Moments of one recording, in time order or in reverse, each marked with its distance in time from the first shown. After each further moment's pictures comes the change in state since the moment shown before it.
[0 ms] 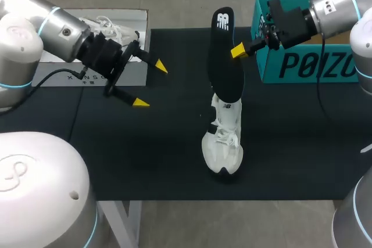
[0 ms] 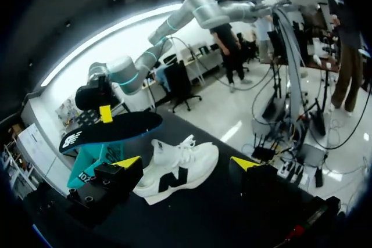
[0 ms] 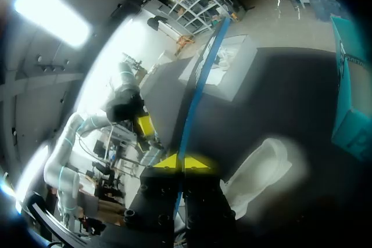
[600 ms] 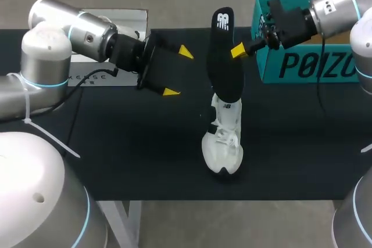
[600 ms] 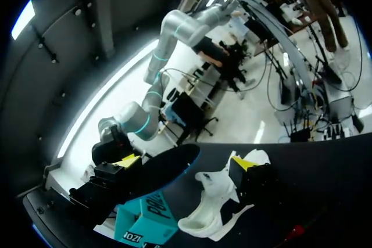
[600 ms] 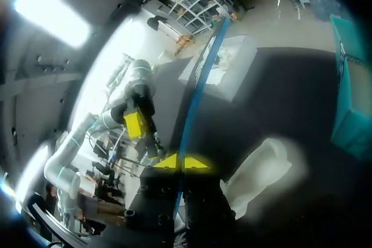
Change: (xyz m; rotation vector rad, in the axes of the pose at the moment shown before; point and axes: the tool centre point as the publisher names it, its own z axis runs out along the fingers) left arm -0.064 -0.024 0.044 0.257 -0.129 0.404; right arm 0.000 0.000 0.000 0.000 0.000 0.000
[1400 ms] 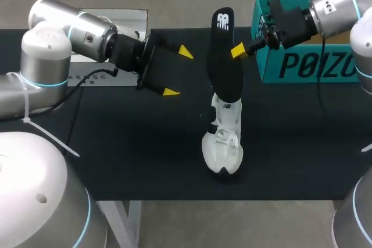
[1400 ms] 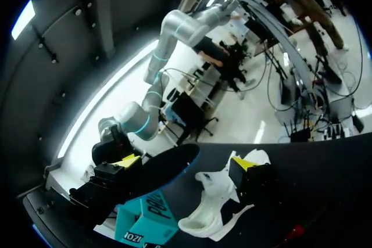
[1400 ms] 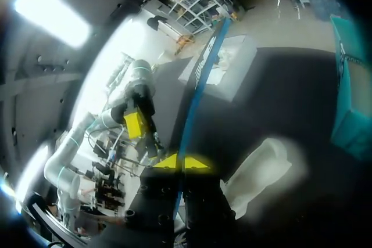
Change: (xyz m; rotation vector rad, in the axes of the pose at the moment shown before) left arm -0.002 -0.002 0.001 0.008 -0.006 0.022; right arm 0.000 0.000 0.000 0.001 -0.001 0.000
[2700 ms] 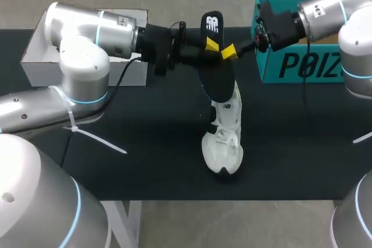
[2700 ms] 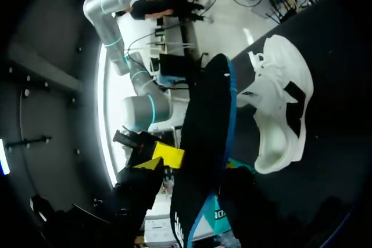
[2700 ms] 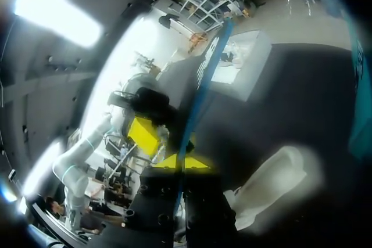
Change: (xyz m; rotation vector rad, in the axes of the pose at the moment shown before) left arm -0.079 0.047 0.038 -0.342 -0.070 0.692; right arm 0.003 0.005 0.023 0.015 0.109 -0.007
